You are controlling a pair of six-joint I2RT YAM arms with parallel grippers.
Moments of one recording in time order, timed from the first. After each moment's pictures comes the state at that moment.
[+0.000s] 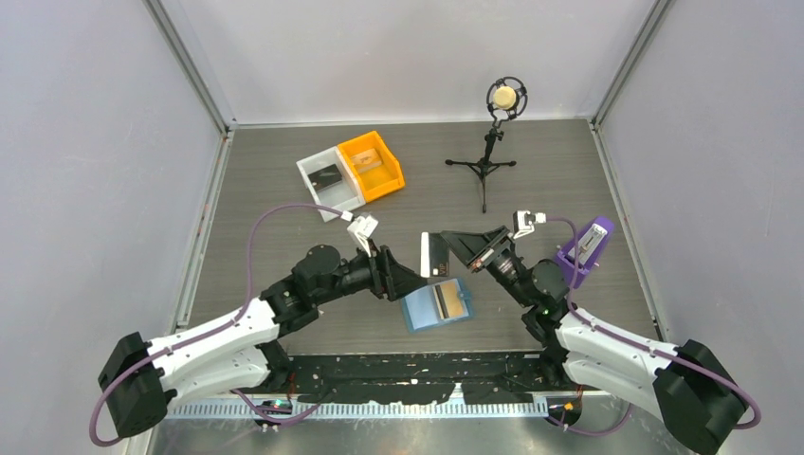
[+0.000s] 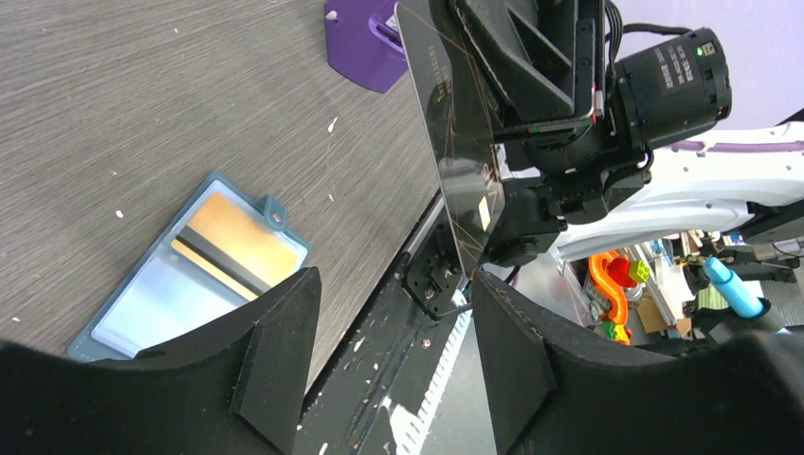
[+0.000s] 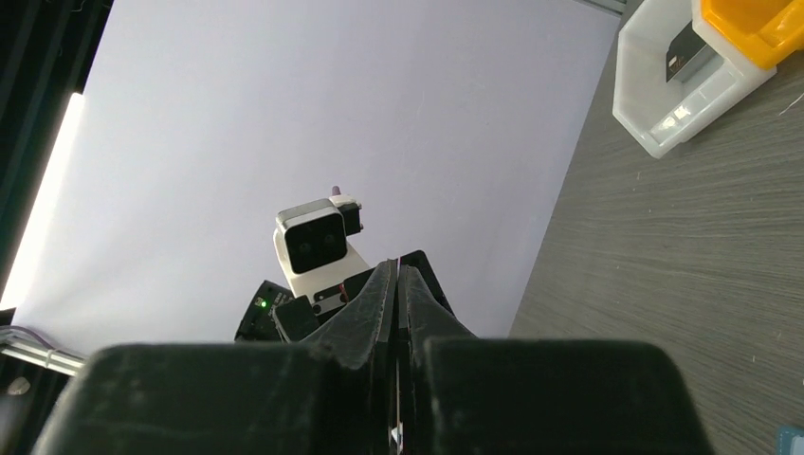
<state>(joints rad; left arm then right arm) -0.92 0.89 0.51 0.24 0.22 -0.77 0.70 0.87 0.20 0.95 -0.05 1.33</state>
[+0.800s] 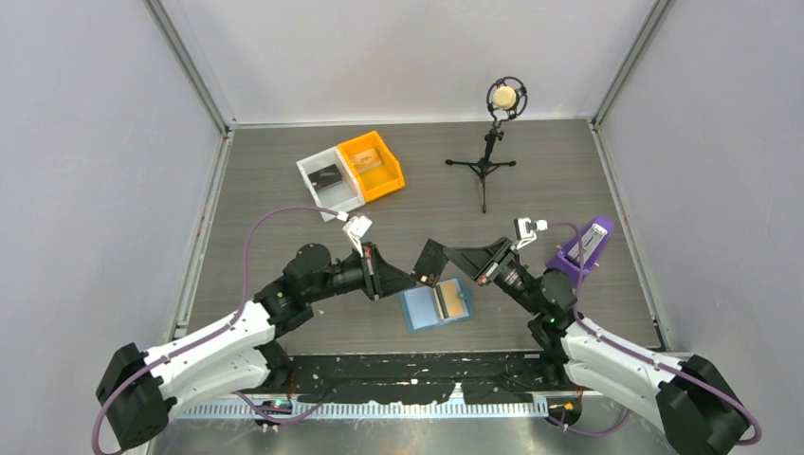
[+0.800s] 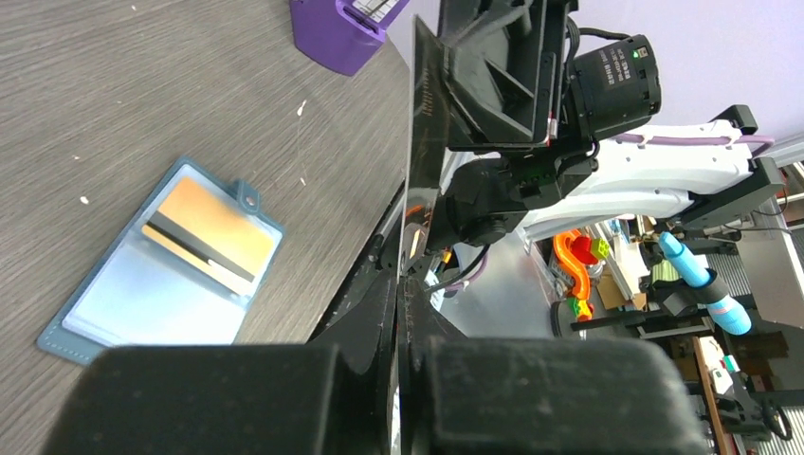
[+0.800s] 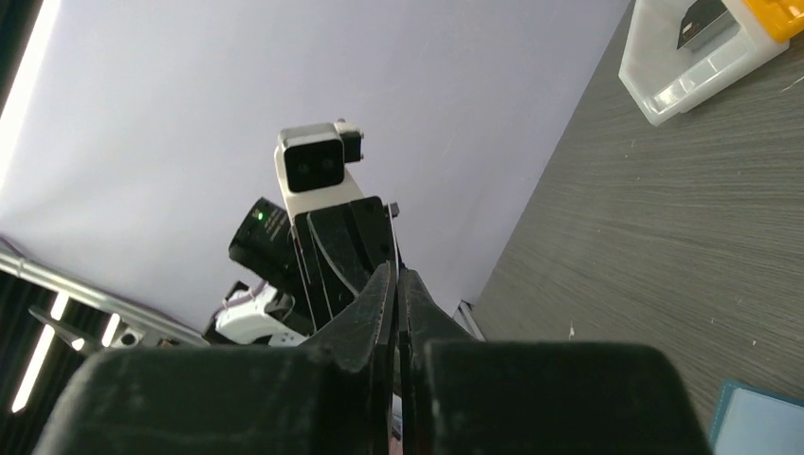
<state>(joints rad) -0.85 0.88 0.48 0.29 0.35 -0.82 0.66 0.81 0.11 1.00 -0.18 1.27</state>
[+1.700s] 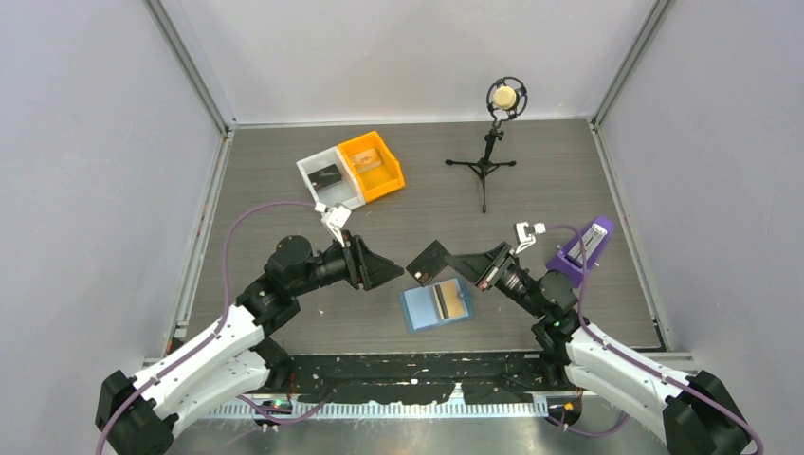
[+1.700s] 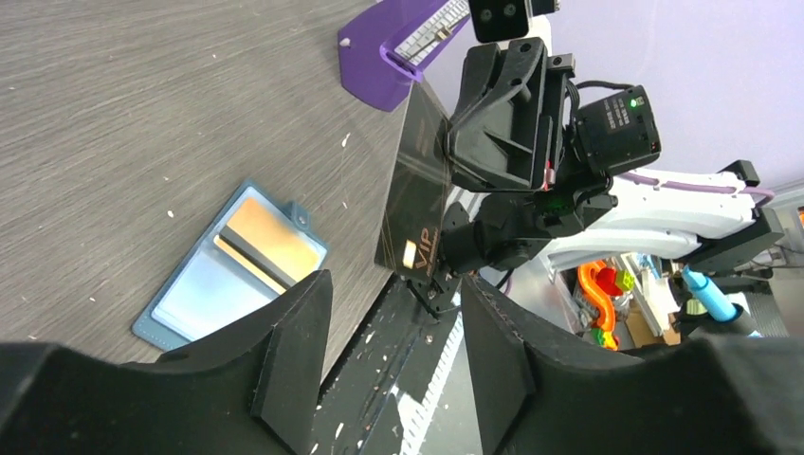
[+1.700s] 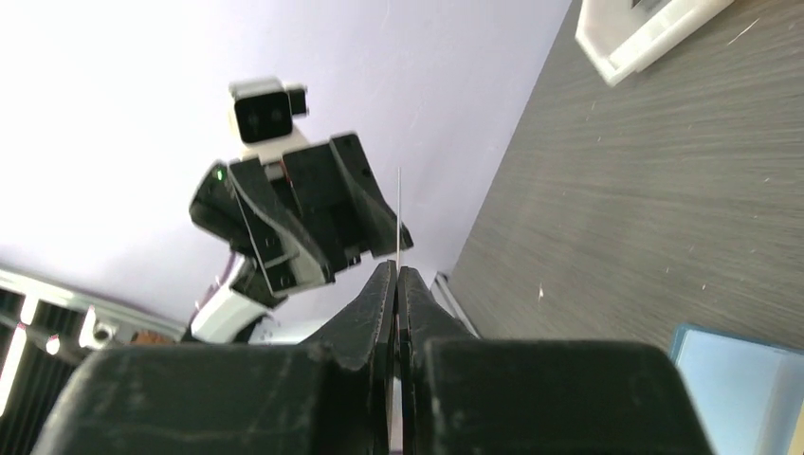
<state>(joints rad) -0.69 0.77 0.53 0.11 0.43 -0.76 0.63 0.70 0.09 0.82 -0.29 1.23</state>
